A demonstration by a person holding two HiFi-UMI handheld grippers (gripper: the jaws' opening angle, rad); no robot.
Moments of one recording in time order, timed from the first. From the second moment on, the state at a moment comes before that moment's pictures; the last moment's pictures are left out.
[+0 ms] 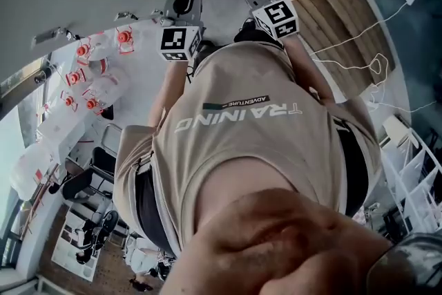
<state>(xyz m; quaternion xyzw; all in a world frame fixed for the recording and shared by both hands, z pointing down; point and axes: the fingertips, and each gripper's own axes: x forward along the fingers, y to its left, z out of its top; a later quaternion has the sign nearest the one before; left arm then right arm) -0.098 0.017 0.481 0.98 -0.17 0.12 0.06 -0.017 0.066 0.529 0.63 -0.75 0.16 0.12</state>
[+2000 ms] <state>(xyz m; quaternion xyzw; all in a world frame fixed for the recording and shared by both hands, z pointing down) 0.089 -0.055 0.508 0.95 -0.25 0.17 0.10 0.174 -0.025 0.592 0.48 -0.83 0.17 0.23</state>
